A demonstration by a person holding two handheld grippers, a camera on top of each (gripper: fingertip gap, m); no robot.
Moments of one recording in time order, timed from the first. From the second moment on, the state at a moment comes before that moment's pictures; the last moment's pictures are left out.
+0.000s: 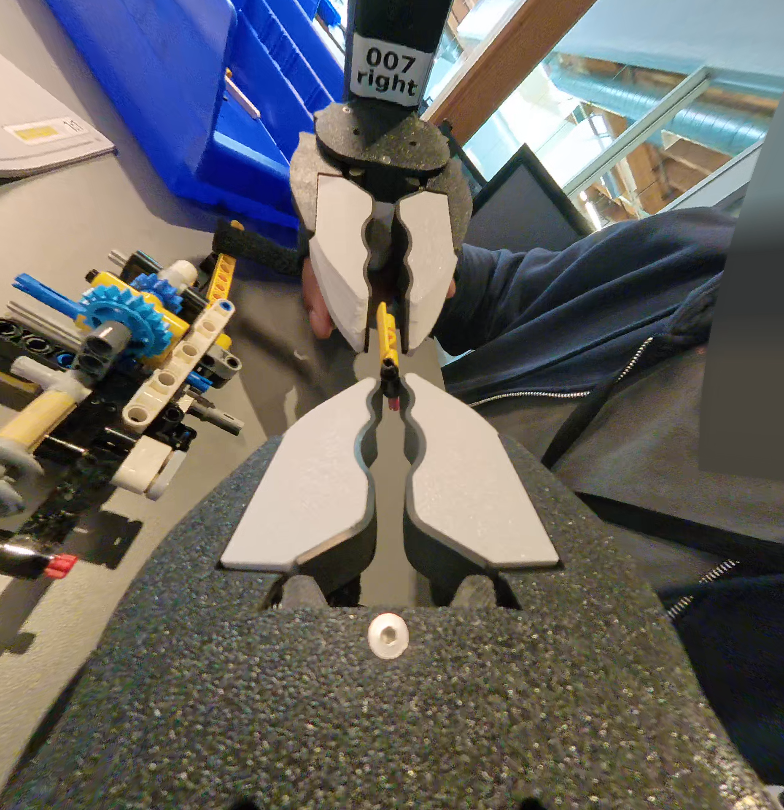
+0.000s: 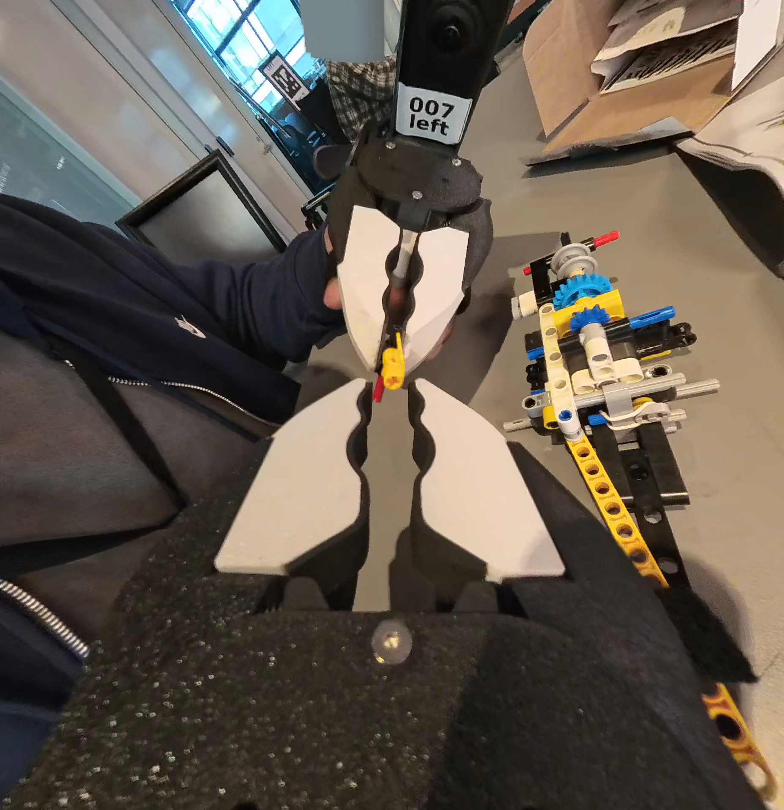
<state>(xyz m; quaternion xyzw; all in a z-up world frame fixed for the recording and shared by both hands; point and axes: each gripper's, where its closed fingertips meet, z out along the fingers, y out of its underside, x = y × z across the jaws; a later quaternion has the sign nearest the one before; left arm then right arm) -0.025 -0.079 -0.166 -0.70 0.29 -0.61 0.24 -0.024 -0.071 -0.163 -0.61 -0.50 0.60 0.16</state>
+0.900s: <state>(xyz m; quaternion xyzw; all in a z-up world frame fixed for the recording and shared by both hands) -0.032 -0.049 -0.151 -0.68 0.23 -0.60 0.34 -0.026 -0.049 -0.148 -0.63 -0.37 0.66 0.19</state>
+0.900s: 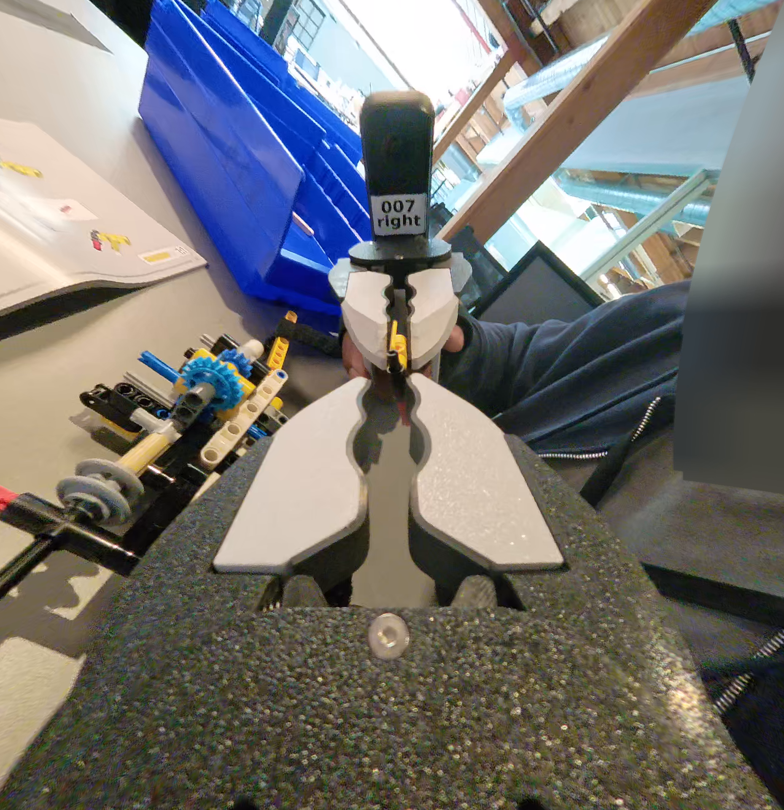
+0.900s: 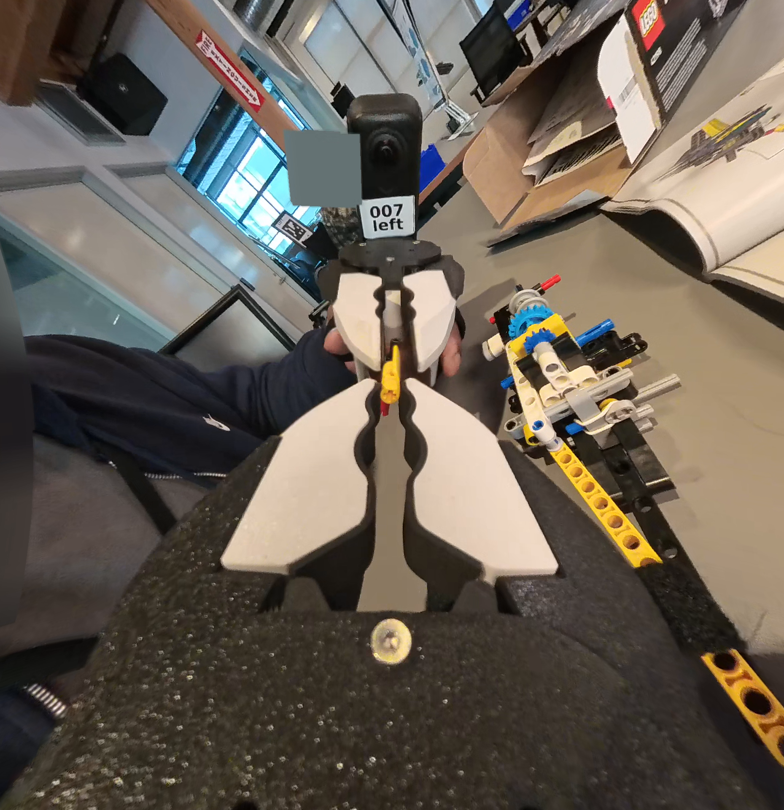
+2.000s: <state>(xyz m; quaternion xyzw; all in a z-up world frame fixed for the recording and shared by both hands) -0.029 -0.053 -0.146 -0.67 0.24 -0.60 0.36 -0.027 -0.050 -0.146 -0.62 -0.37 0.67 0.20</state>
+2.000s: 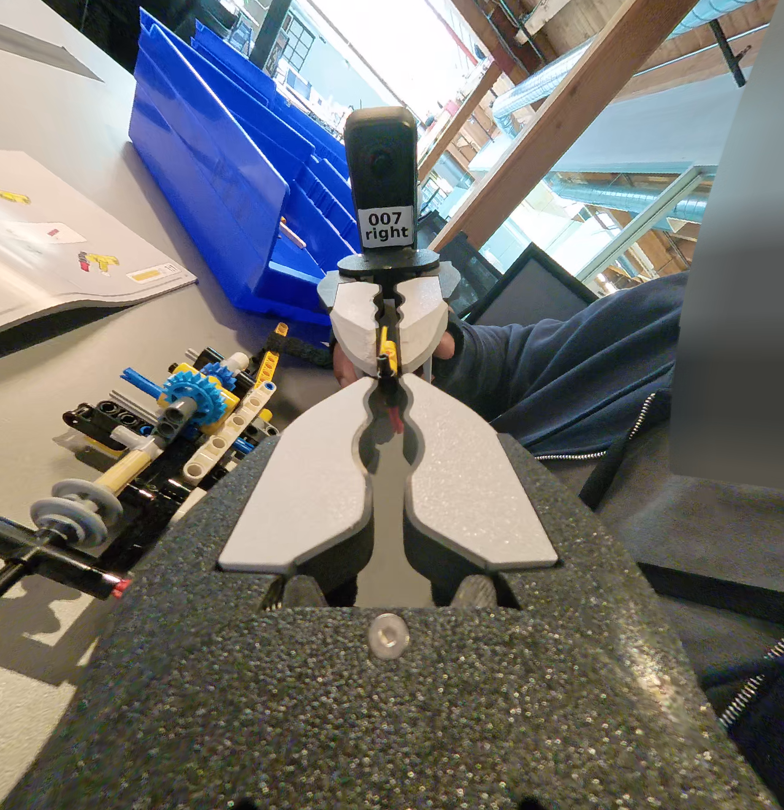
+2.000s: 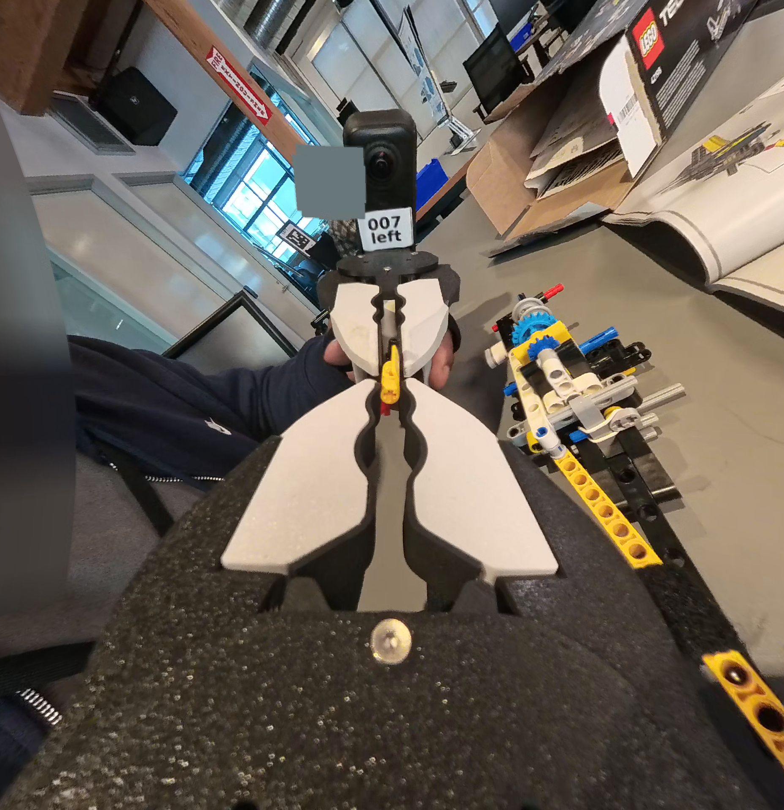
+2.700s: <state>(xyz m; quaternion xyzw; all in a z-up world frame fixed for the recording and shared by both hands) -0.024 -0.064 -0.159 -0.69 0.28 -0.59 0.32 -0.024 -0.062 -0.158 -0.63 -0.41 0.64 0.16</state>
